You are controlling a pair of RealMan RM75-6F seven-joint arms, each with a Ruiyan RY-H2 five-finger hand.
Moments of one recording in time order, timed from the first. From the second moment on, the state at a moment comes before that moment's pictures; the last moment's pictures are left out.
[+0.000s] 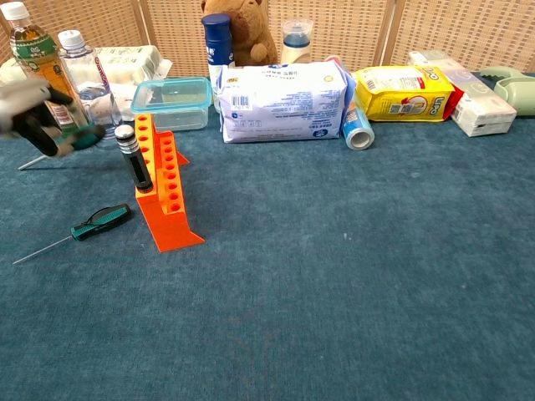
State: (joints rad) left arm -0.64 -1.55 -0.29 -1.38 0.75 1.06 0.39; right arm -0.02 -0.82 0.01 -1.90 -1.53 1.49 0.32
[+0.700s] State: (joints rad) left arm -0.46 -1.21 -0.25 -1.87 1.08 1.27 0.22; right arm -0.01 -0.83 0.01 -1.91 -1.52 1.48 0.29
